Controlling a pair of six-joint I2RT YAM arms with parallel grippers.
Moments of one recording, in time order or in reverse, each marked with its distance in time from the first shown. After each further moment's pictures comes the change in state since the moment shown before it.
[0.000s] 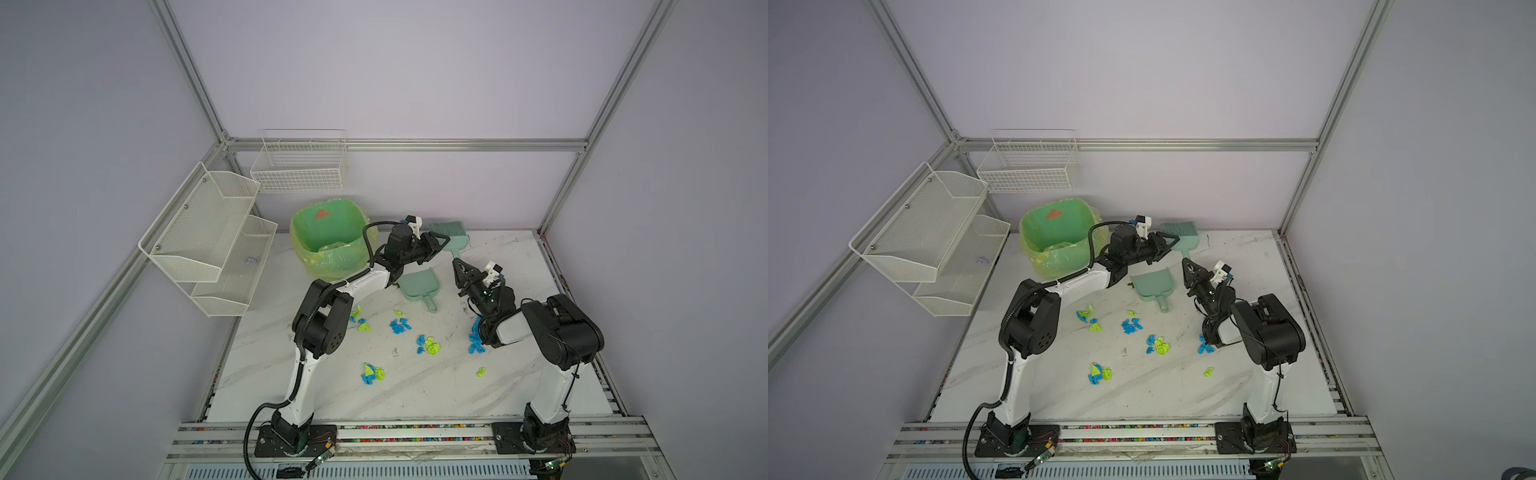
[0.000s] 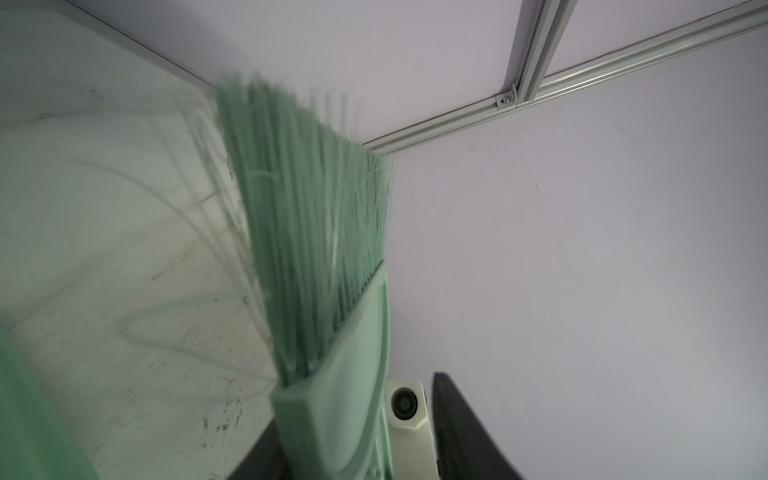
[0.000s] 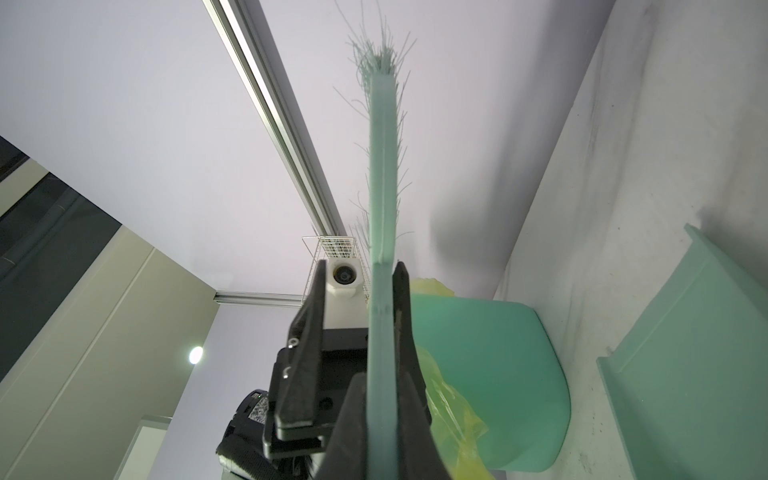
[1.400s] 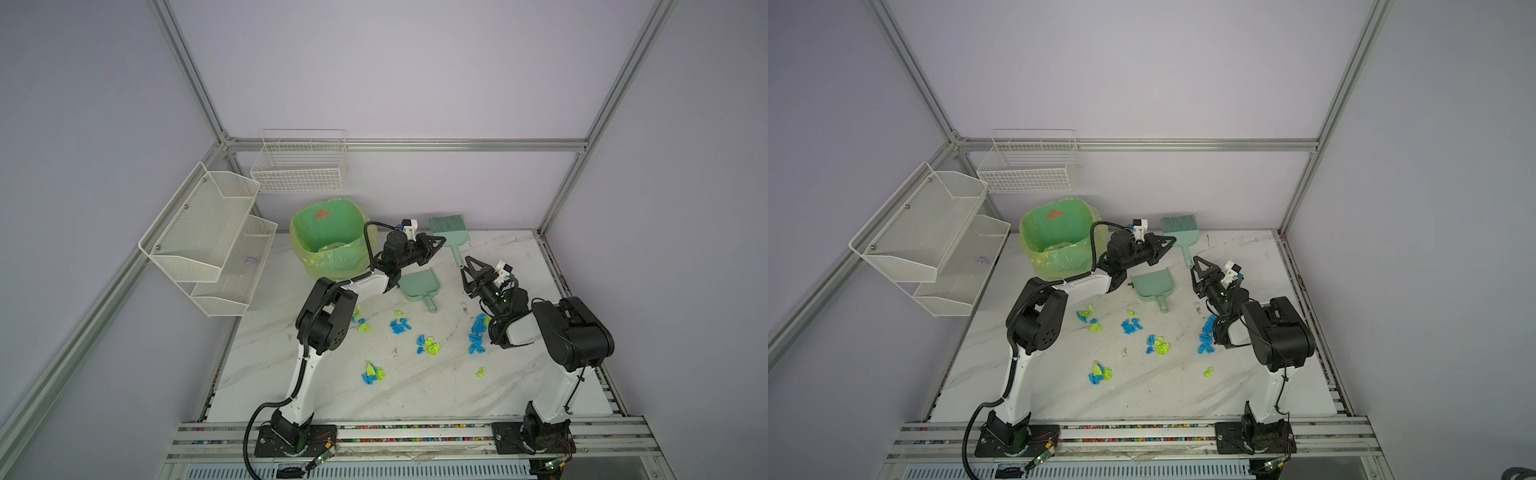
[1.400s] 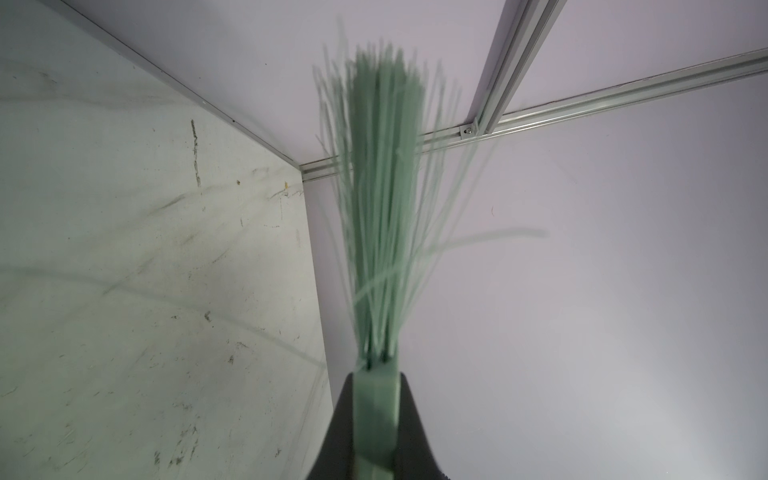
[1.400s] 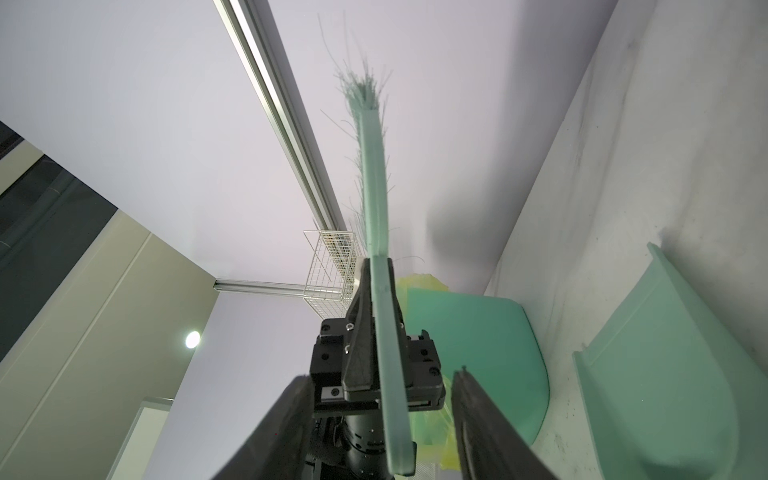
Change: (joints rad) left arm 0.021 0.051 -0.065 0.267 0.018 -0.193; right arm -0.101 -0.024 -0.056 0.008 -0.148 -0.011
